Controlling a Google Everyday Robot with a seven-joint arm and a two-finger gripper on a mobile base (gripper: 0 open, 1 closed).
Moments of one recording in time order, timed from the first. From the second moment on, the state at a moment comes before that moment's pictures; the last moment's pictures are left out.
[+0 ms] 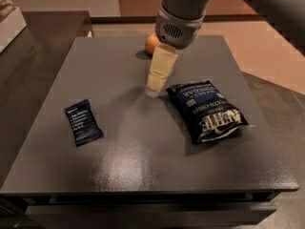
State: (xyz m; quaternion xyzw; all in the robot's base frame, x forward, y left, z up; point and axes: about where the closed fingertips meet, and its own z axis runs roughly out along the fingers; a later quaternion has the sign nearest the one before) arm 0.539 -0.044 0.937 -0.55 0.82 0.01 0.12
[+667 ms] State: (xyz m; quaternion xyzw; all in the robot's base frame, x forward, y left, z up) arm 0.535 0.015 0.924 -0.51 0.85 -0.01 0.12
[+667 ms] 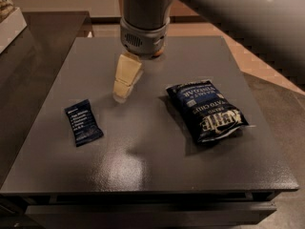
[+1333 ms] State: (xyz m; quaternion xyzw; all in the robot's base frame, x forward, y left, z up) arm 0.531 0.039 0.921 -0.46 0.88 -0.03 0.12
